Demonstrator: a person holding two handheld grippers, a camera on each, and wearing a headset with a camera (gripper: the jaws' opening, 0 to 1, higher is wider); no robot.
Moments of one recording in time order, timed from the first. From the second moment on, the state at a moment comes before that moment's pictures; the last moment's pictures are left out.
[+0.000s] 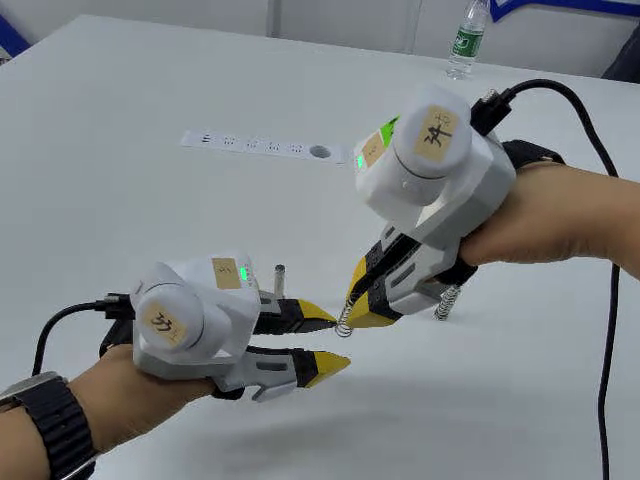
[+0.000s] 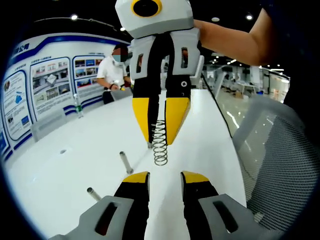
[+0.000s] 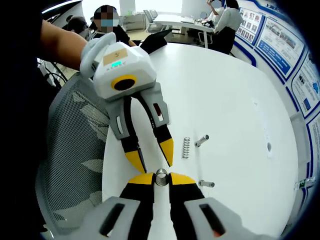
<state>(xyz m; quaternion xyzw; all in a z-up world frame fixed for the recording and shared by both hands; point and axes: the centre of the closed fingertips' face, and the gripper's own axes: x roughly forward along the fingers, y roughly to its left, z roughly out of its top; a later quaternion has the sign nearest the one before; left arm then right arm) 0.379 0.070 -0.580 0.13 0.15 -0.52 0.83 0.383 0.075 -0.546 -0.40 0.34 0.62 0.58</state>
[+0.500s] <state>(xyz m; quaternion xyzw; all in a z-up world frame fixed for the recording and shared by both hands) 0.389 0.114 -0.579 0.11 0.16 -0.46 0.87 0.447 0.045 -0.540 -0.40 0.35 0.56 0.63</state>
